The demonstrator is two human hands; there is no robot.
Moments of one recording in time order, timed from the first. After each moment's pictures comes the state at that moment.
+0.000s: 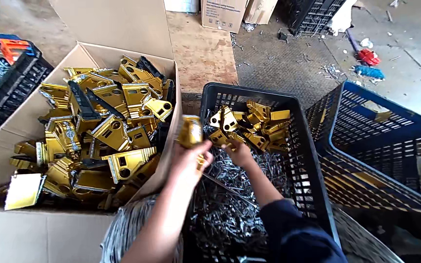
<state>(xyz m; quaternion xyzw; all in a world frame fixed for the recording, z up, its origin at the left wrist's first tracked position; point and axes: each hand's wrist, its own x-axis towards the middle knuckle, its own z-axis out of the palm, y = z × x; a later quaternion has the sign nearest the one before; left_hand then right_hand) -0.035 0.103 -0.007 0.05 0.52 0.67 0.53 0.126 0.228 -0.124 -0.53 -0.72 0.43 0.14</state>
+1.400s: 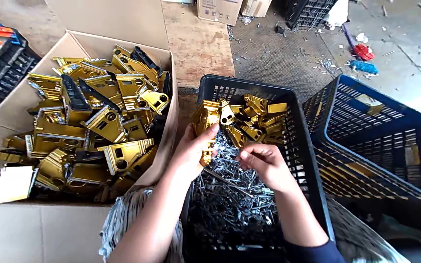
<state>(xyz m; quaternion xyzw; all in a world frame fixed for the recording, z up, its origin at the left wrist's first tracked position) -0.034 0.094 0.001 0.18 0.44 0.62 0.62 0.173 0.144 -0.011 -0.27 -0.72 0.53 0.35</state>
